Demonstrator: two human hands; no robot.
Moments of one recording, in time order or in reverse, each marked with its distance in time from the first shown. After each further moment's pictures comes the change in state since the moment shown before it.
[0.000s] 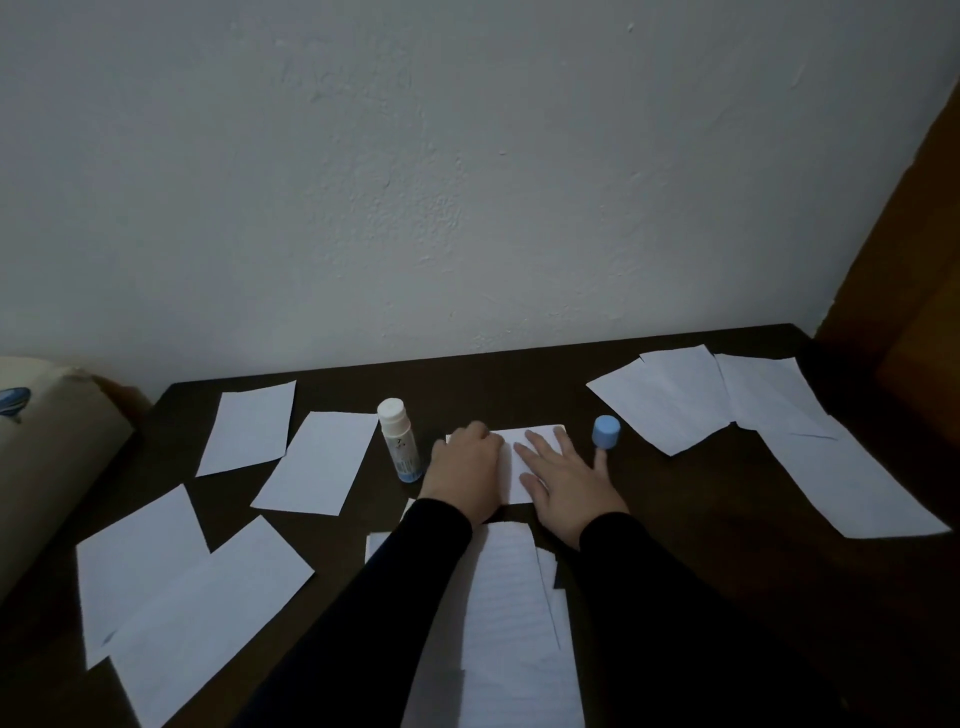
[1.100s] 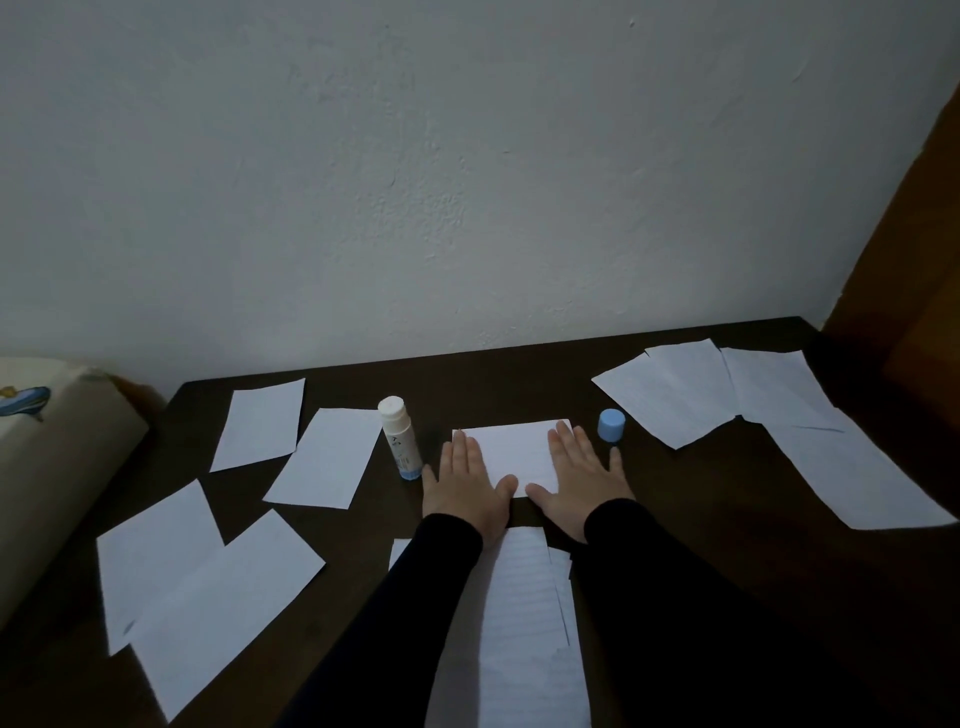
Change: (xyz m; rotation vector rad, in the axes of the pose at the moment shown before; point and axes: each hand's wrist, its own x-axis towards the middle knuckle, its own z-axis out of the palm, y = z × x) left_hand -0.013 0.004 0.027 -0.058 -0.255 -0.316; right_hand -0.004 -0.006 -0.003 -0.106 -0.142 0.192
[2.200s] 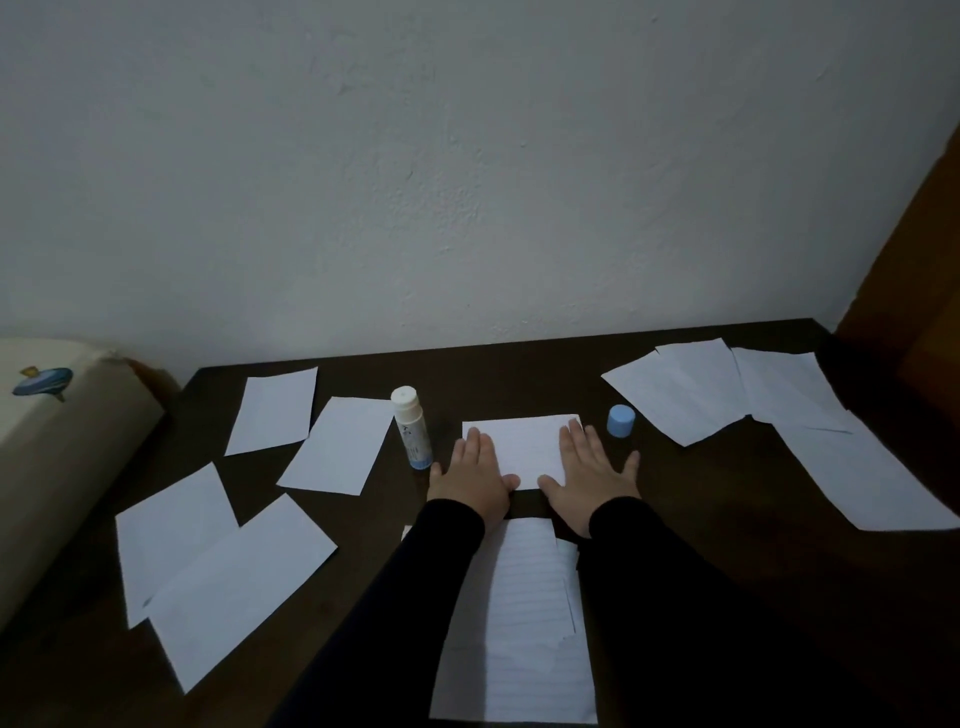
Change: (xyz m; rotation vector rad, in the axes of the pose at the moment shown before) left_hand 0.001 -0.008 -0.007 -0.113 -0.079 0.068; right_hand -0.008 -0.006 -0.002 0.024 -0.028 0.051
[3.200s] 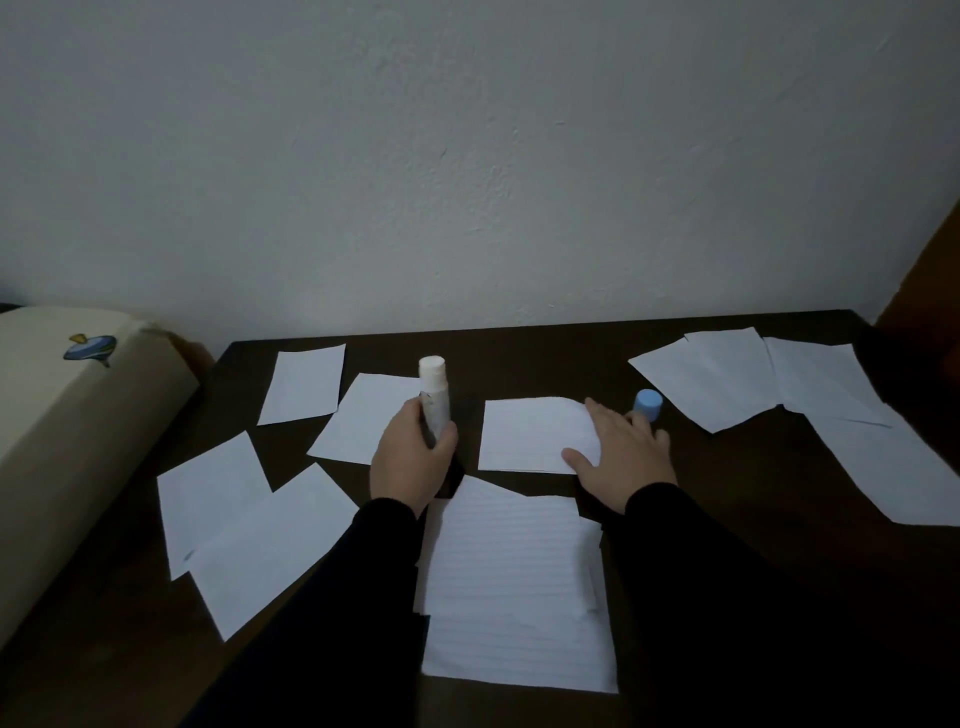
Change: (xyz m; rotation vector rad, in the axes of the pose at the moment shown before) left_hand -0.033 -0.066 -0.010 -0.653 0.604 -0.151; right_hand -0.001 0.007 -0.002 0.116 0.276 -0.018
